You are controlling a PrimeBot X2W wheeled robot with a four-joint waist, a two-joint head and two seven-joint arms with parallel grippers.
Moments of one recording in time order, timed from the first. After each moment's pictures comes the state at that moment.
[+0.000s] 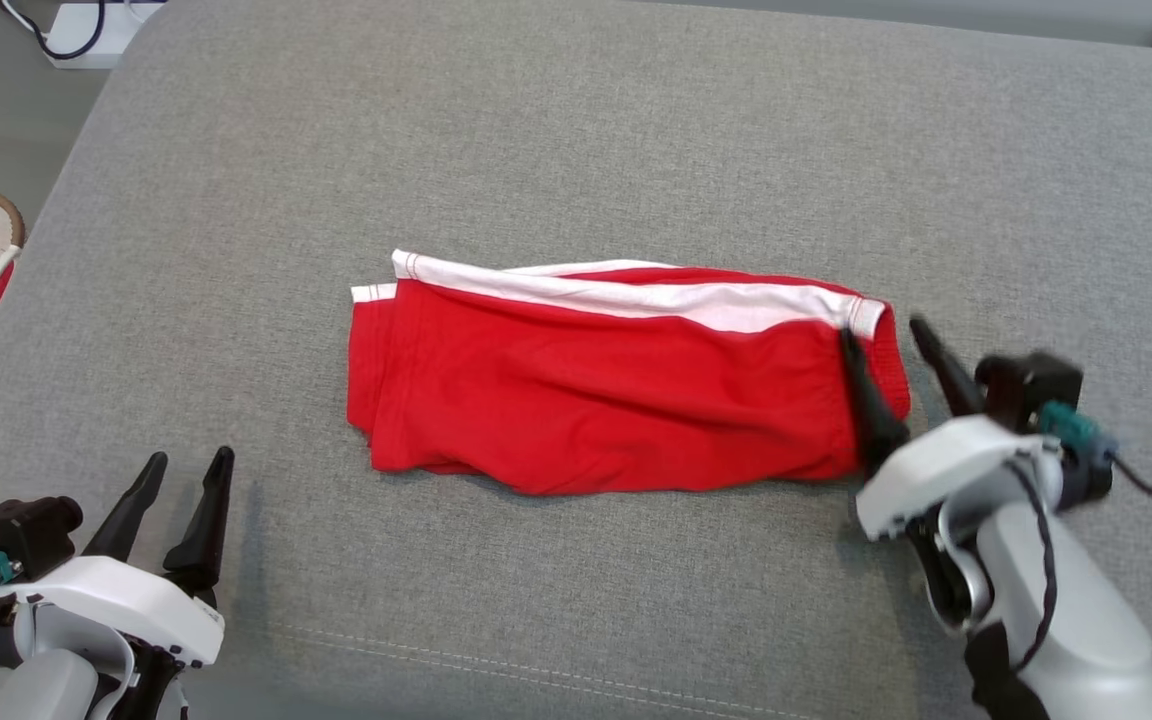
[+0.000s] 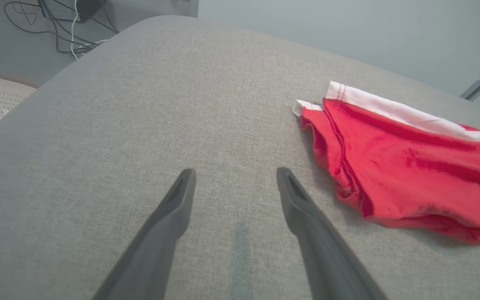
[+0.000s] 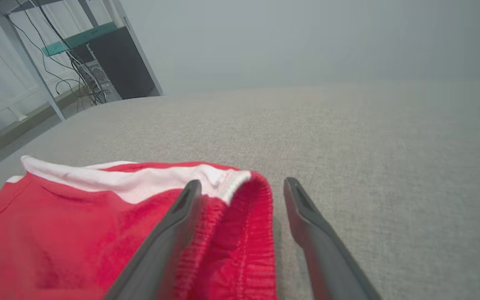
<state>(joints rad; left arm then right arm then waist) -0.29 0.42 -0.36 0.56 -0.82 -0.12 -0.25 -0.56 -0.06 0.23 0.69 0.32 0.13 -0.25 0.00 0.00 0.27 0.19</state>
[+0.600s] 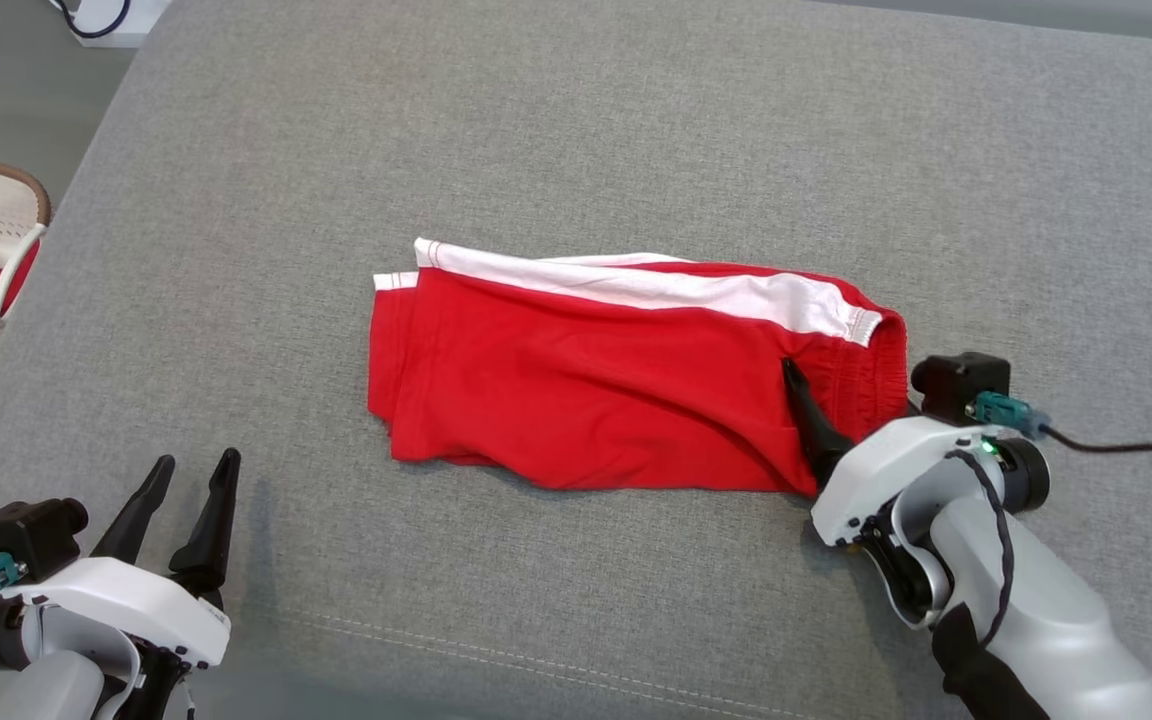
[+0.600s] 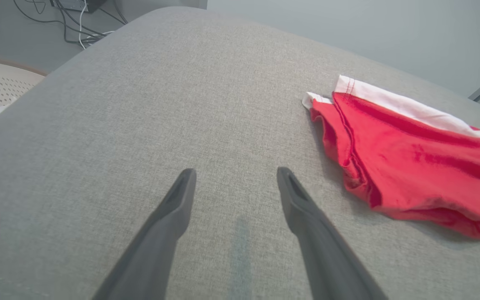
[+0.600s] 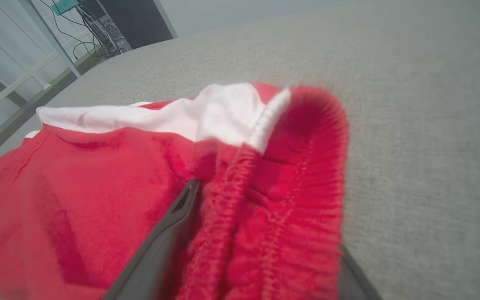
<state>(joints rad) -0.29 0.42 -0.39 0.56 -0.85 -0.12 -0.25 -0.64 -0.08 0.50 0.90 0.59 0.13 -0.24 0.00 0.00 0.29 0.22</state>
